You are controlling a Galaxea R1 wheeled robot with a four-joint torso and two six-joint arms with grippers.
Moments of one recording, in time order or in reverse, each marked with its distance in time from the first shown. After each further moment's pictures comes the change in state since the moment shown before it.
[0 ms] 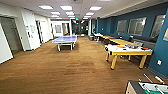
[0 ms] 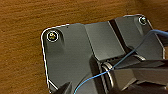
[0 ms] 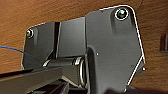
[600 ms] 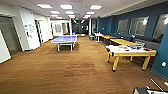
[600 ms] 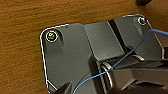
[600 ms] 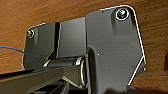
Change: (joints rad) left arm 0.001 0.003 0.000 0.000 0.001 0.000; right arm -0.001 0.002 0.000 0.000 0.000 0.000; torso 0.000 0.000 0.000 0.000
